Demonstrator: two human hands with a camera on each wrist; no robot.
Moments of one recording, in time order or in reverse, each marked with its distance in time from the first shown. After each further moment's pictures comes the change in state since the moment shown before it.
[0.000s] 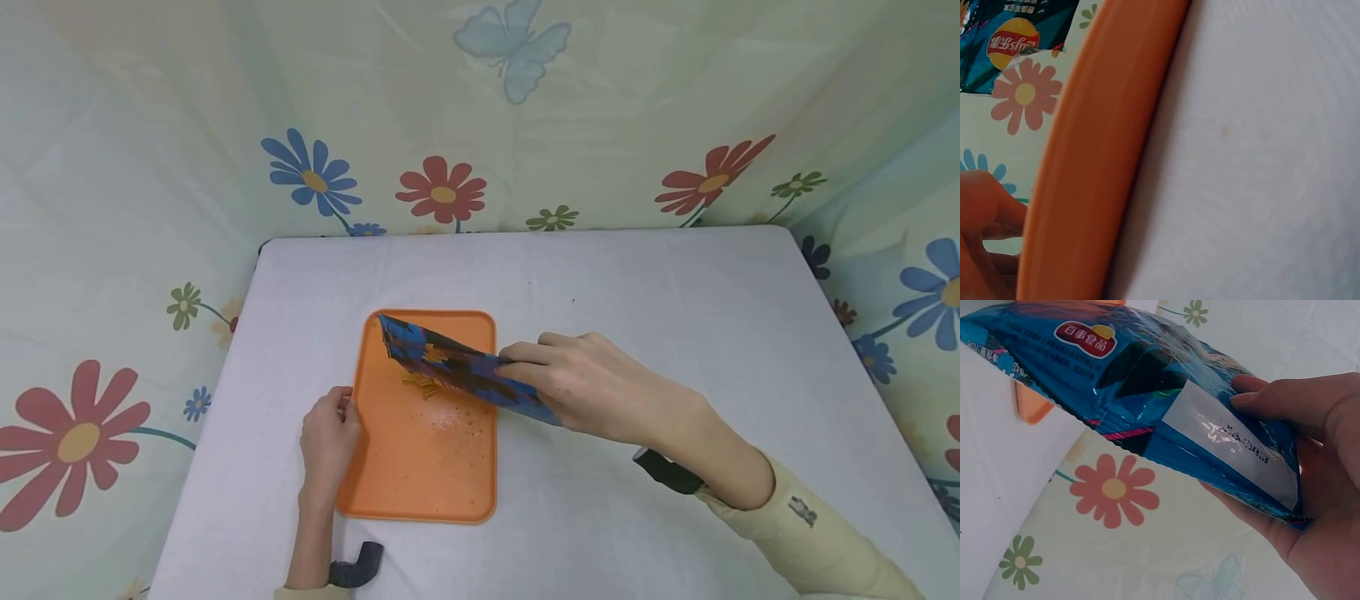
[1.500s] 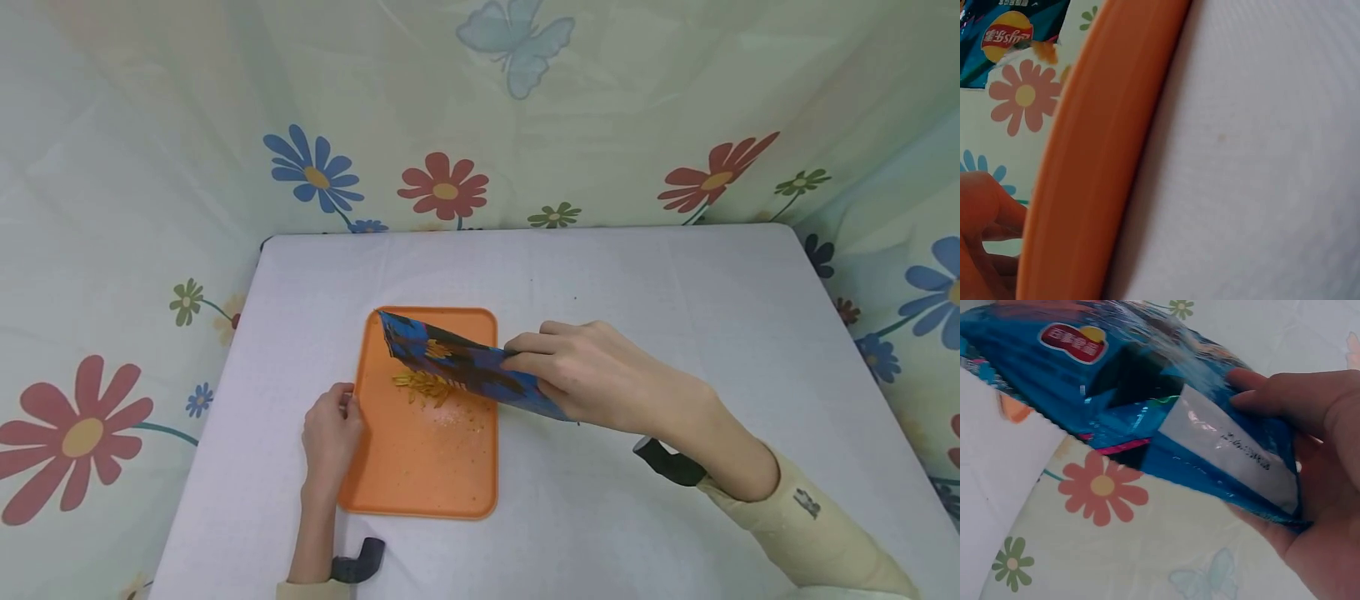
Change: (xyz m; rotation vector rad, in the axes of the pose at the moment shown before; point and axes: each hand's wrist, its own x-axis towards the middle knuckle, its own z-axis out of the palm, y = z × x) left_hand 0.002 0.001 0.002 0.000 -0.011 -0.023; right_hand 0.003 0.002 -0.012 0.017 0.010 -0.007
